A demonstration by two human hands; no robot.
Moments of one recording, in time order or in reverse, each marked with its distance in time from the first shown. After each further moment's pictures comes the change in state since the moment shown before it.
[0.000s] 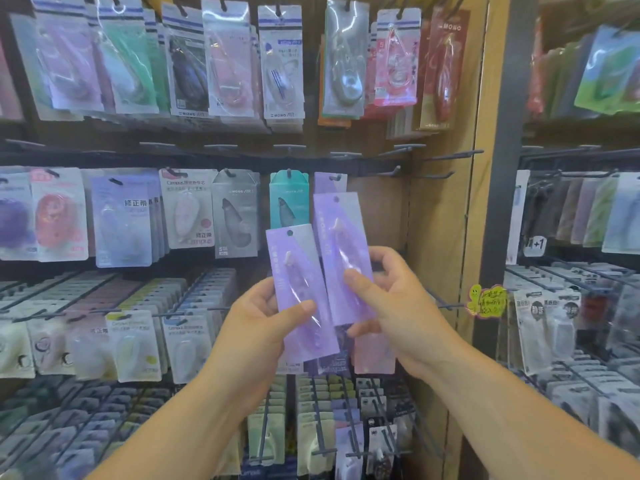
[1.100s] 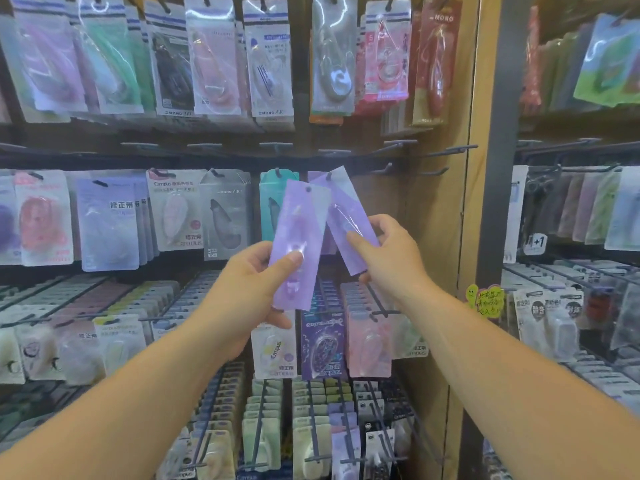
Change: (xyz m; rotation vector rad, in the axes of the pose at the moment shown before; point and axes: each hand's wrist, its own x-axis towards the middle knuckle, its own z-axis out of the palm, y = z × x) left_hand 0.048 0.024 -0.002 0.358 0.017 0.013; right_hand 0.087 0.014 -0.036 -0.440 0.257 -0.142
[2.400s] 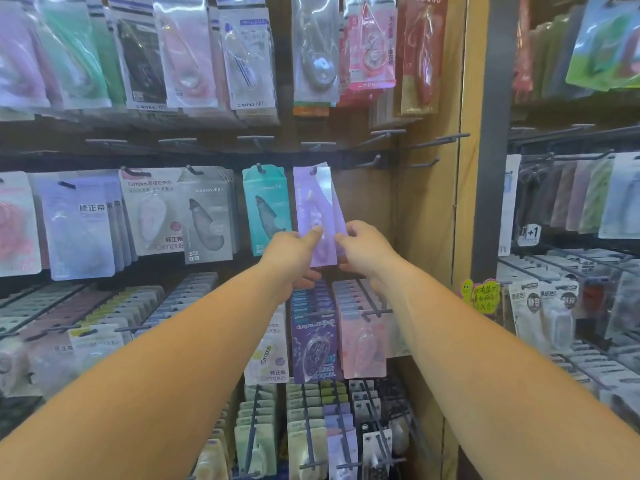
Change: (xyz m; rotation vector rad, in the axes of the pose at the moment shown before) left_hand 0.101 -0.012 0.058 0.191 0.100 -0.262; right_hand 0.043 0.019 0.021 -0.006 -0.141 0.275
